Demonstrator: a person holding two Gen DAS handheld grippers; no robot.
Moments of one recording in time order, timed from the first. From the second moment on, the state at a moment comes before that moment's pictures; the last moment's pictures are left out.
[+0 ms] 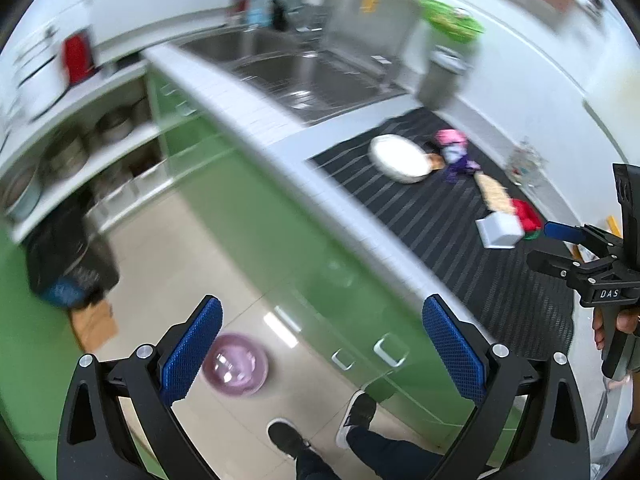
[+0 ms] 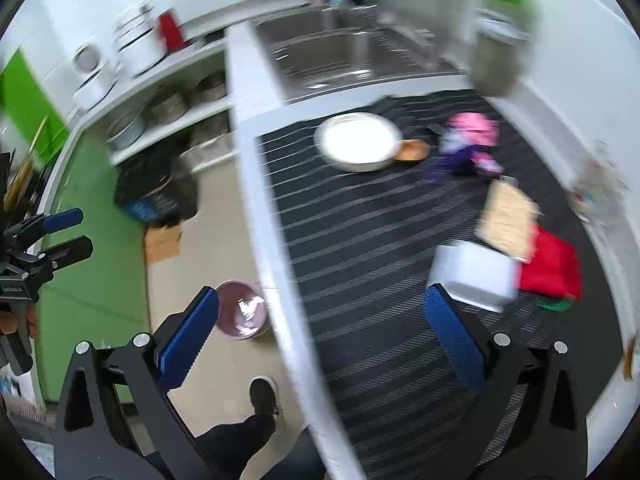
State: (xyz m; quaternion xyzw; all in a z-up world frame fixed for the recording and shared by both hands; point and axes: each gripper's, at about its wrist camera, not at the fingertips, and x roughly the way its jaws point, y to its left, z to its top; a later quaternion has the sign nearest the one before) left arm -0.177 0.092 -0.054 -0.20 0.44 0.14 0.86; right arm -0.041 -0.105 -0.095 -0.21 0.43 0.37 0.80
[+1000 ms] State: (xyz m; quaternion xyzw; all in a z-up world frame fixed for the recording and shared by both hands) left arm 0.086 0.070 -0.102 -0.10 0.53 0.05 0.84; right arm 0.086 -0.151 -0.099 -0.17 0.46 0.32 0.81
